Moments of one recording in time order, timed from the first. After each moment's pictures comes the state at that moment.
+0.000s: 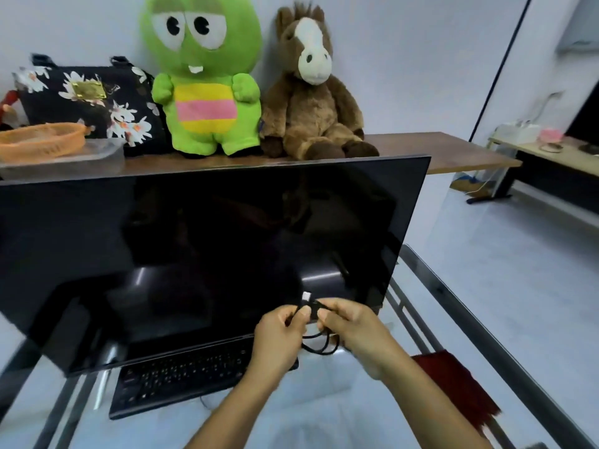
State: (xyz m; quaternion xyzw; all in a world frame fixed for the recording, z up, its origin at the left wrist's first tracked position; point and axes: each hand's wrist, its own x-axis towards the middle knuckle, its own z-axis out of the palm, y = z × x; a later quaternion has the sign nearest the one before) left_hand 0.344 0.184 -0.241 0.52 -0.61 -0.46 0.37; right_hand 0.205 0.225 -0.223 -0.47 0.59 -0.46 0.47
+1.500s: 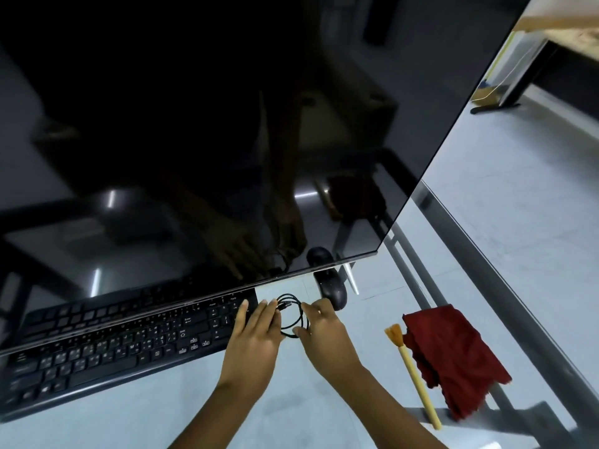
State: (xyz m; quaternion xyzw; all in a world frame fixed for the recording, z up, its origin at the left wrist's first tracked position) left_hand 0.316 0.132 -0.473 0.43 -0.90 0.00 0.04; right_hand 0.165 0.170 -0.447 -0.59 0.75 -0.19 0.23
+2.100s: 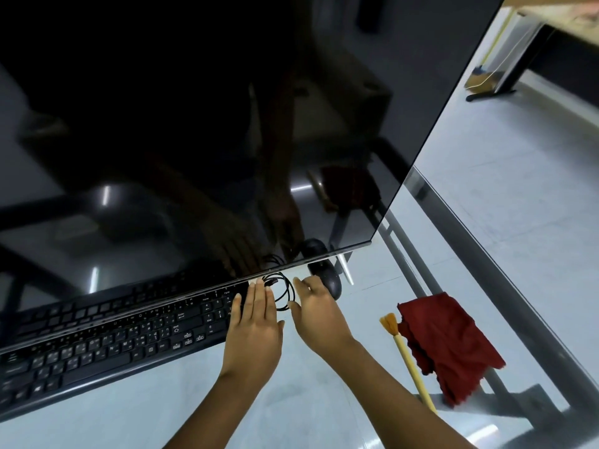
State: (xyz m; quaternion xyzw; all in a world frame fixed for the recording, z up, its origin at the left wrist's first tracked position) left_hand 0.301 0.135 -0.465 0.49 -0.87 -0.01 0.03; right_hand 0.158 0.152 -0.437 -0.62 0.74 -0.17 0.19
